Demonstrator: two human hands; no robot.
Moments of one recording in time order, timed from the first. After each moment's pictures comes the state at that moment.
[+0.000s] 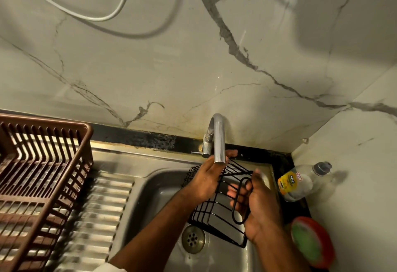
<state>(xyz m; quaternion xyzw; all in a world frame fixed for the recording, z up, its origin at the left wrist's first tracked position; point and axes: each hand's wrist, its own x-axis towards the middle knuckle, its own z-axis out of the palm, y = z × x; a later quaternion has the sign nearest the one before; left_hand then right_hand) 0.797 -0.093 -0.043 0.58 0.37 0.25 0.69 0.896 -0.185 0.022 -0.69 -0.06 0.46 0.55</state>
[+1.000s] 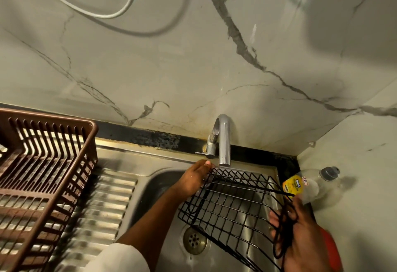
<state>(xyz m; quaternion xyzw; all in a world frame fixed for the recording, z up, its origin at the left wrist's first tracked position) 0.765 -0.070 -0.069 0.55 0.45 0.20 0.67 0.948 -0.242 0.015 -0.64 -0.04 0.46 0.61</state>
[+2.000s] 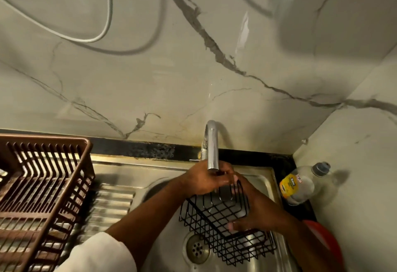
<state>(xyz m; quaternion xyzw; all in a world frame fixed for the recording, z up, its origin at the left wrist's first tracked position) 0.792 -0.064 -0.010 0.77 0.30 0.14 0.54 0.982 -0.186 -0.043 -0.61 -0.62 0.45 0.22</state>
